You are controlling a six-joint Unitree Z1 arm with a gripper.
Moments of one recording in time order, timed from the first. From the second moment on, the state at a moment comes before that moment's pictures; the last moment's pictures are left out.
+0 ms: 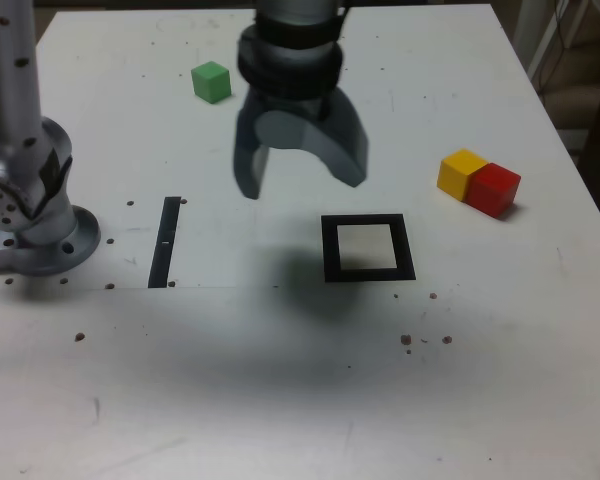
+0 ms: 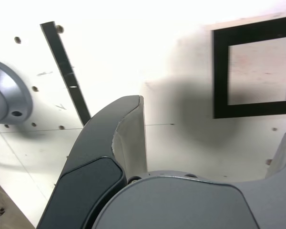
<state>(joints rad) -0.12 1.83 -1.44 1.34 0.06 0.00</state>
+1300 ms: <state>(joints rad) -0.13 2.28 -2.21 1.59 0.01 -0.31</state>
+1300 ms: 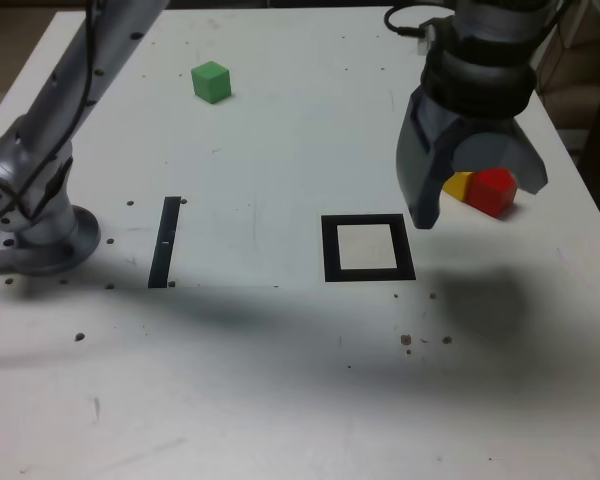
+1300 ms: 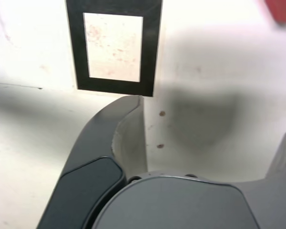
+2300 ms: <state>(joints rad) 0.02 2.50 -2.49 1.59 -0.06 -0.46</state>
